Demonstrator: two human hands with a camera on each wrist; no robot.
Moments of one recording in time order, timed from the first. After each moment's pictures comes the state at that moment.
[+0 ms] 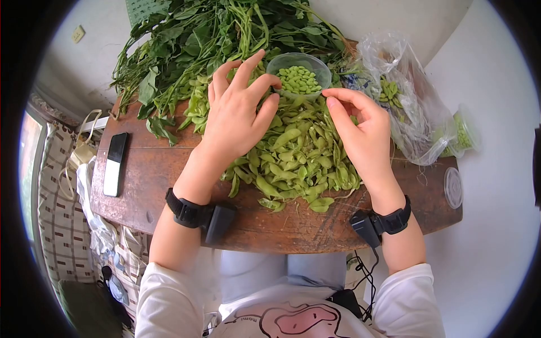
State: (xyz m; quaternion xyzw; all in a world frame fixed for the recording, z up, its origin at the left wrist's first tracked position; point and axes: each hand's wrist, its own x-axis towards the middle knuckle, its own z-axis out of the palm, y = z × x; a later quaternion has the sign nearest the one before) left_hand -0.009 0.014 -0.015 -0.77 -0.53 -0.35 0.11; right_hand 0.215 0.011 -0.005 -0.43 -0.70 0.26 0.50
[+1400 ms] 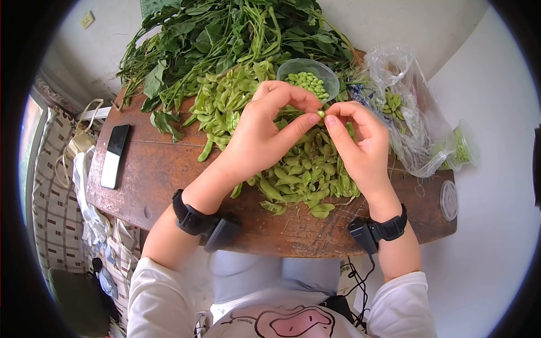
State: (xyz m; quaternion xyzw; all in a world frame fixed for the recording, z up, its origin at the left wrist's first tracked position) left_hand 0.013 -0.001 -0.009 -0.72 -0.36 -0.55 -0.22; right_hand 0.209 0.010 -0.006 -0.31 -0.74 0.29 0.52
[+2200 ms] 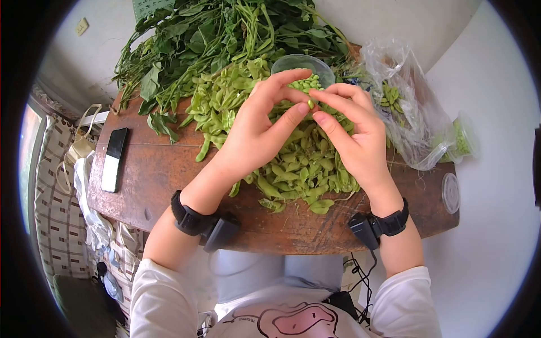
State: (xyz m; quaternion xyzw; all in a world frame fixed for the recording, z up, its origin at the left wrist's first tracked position) left_hand 0.013 0.001 -0.014 -0.69 -0.35 -0.55 -0.32; right_hand 0.207 0.008 0.002 -0.31 -0.78 0.19 0.51
